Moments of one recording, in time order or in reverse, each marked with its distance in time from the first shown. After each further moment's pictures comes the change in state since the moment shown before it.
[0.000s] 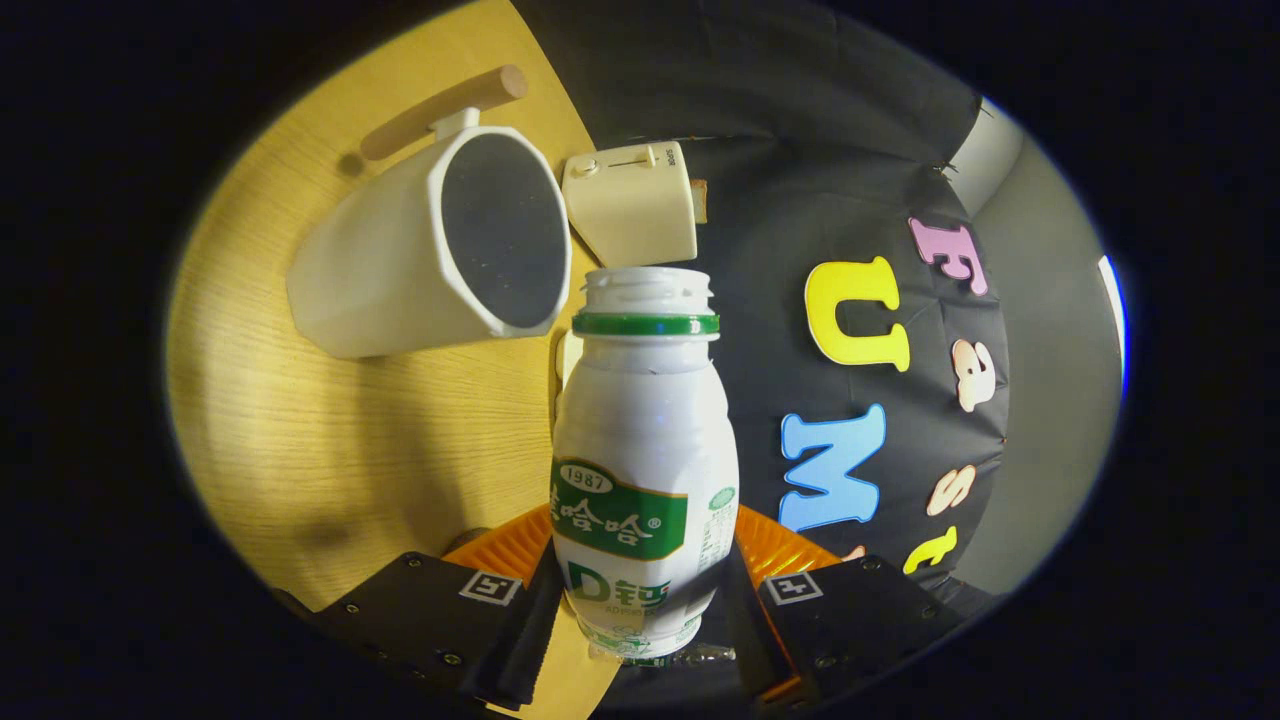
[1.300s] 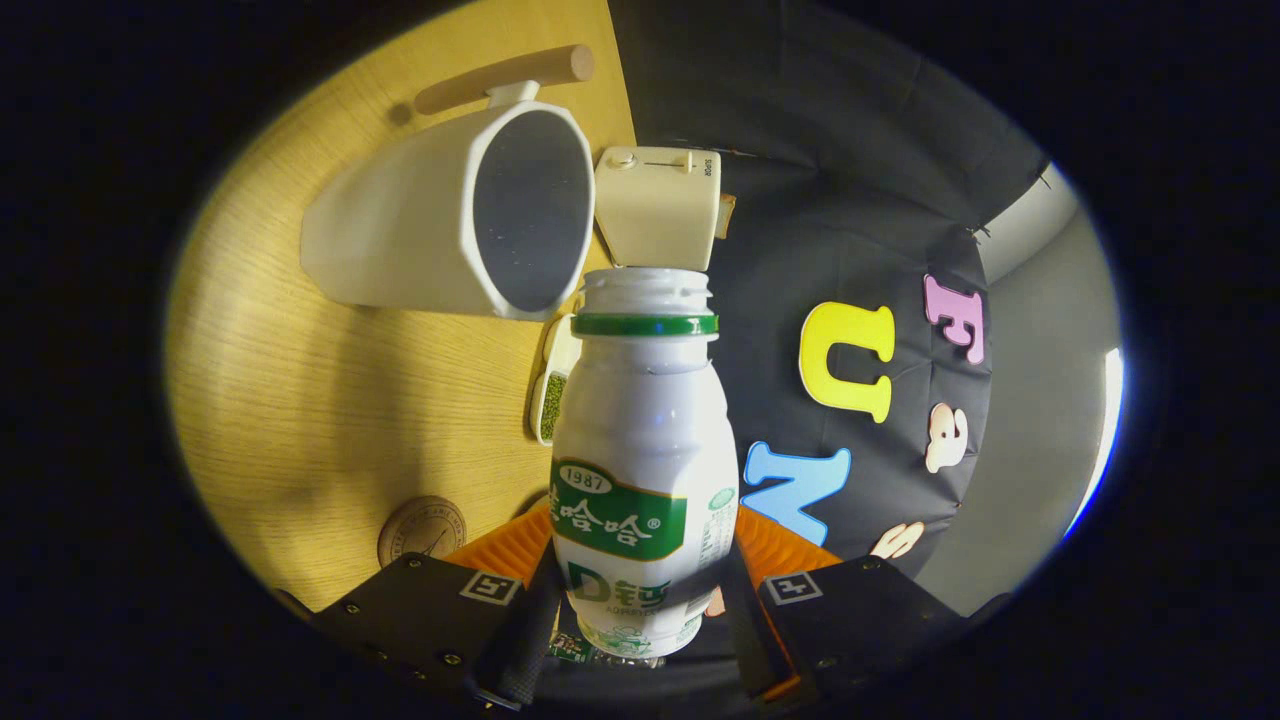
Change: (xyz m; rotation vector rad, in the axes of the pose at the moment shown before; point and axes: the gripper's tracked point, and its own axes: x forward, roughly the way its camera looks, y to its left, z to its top) arm -0.008 -0.025 0.012 -0.212 0.000 -0.046
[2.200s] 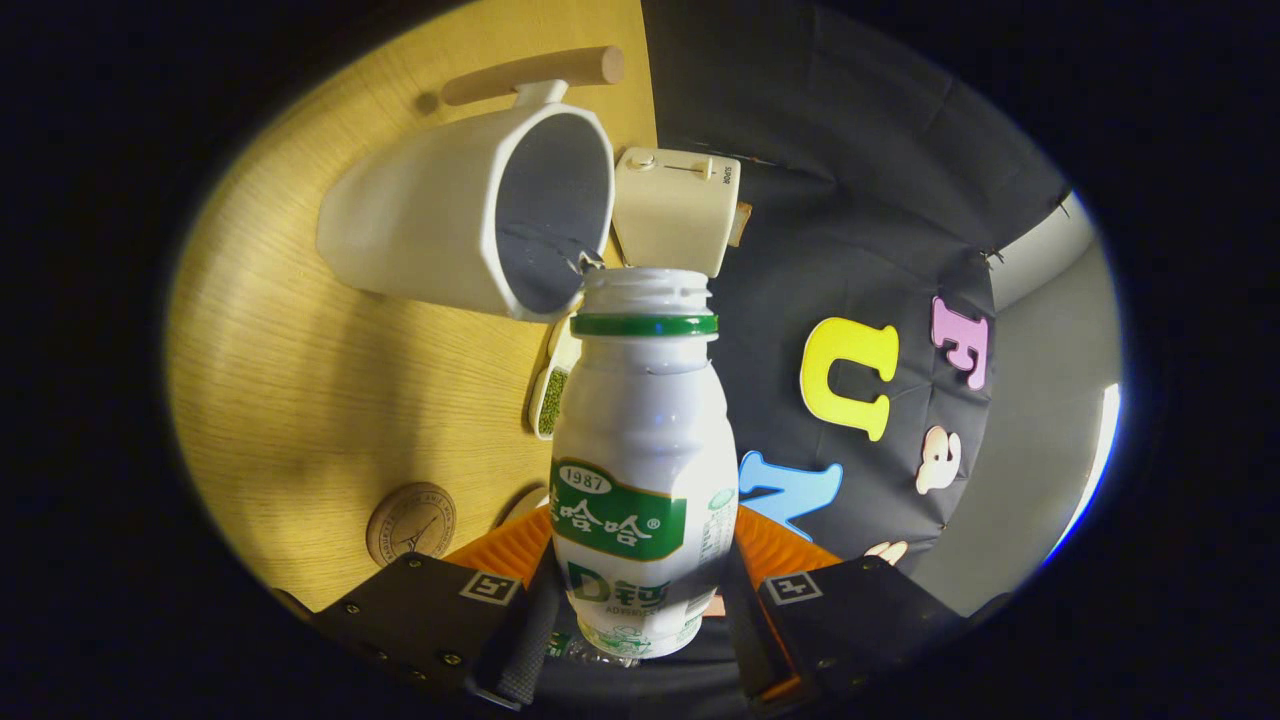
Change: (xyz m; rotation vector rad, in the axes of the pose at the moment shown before) arm -0.004 -0.003 0.003 -0.070 0.004 0.015
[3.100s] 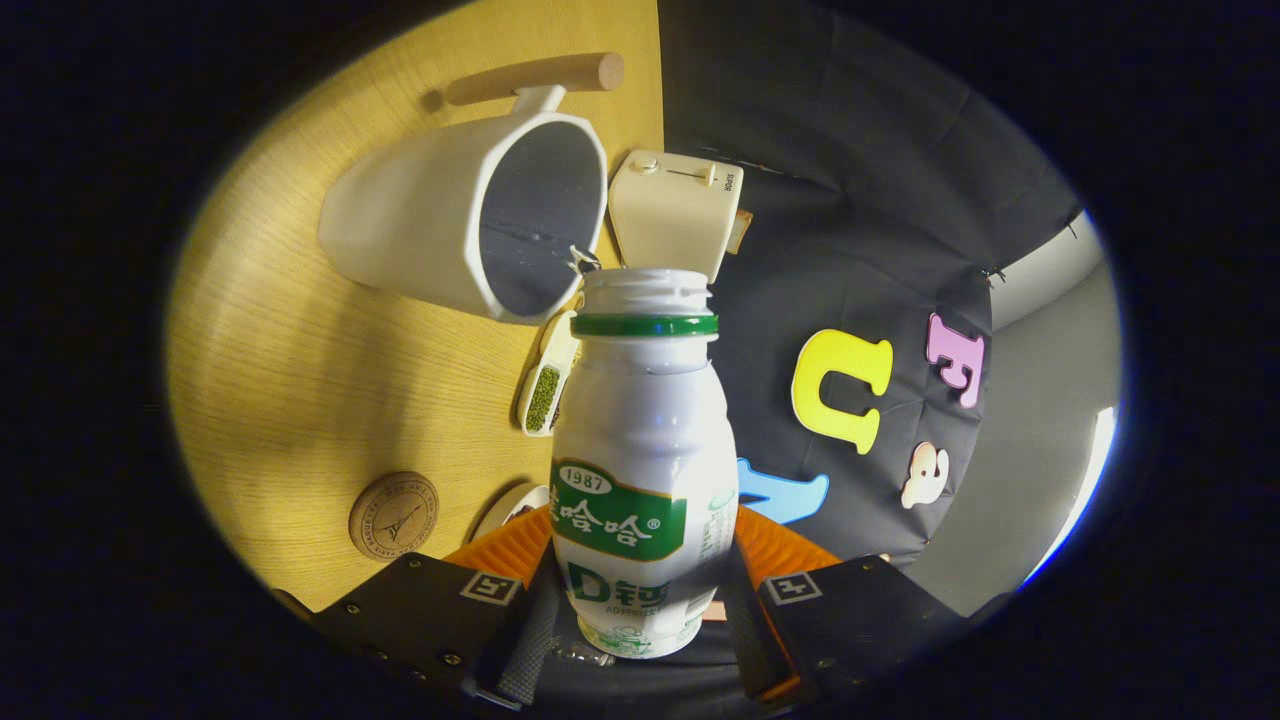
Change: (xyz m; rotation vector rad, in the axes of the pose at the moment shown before) arm -0.002 -0.012 0.004 -0.062 -0.005 -0.015
